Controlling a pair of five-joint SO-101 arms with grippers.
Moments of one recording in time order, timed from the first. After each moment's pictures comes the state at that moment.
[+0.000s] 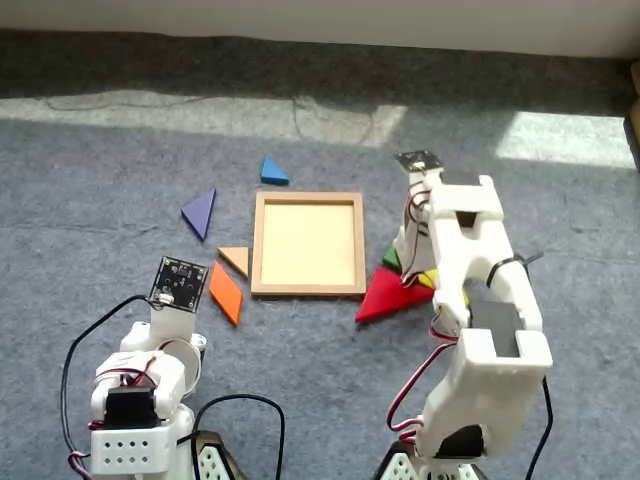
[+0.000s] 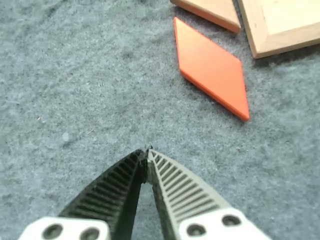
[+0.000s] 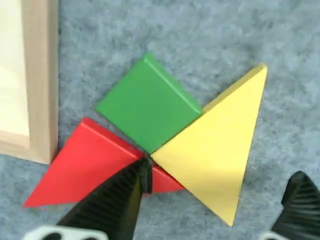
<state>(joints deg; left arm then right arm) -8.8 -102.5 96.0 73.2 -10.5 -6.3 19.3 9.0 72.5 18.9</state>
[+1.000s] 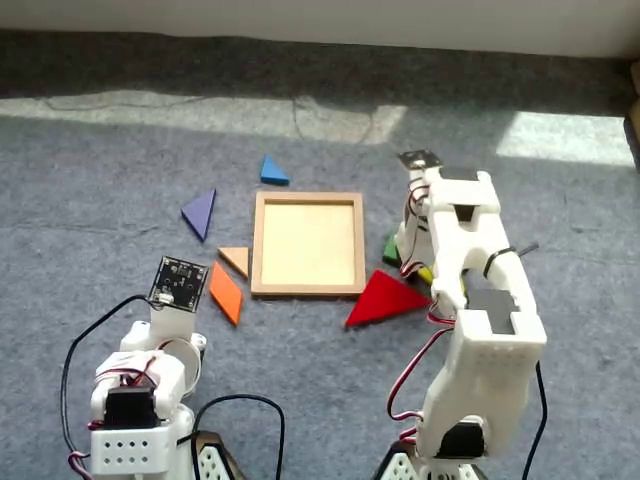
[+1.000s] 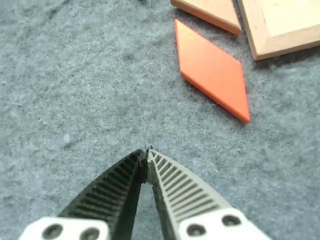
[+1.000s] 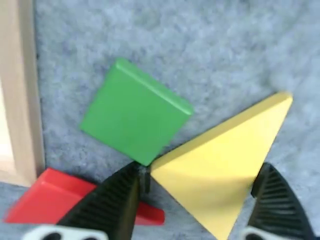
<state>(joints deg) -8.8 -102.5 96.0 72.8 -10.5 -5.5 26.0 3.4 72.7 17.5</state>
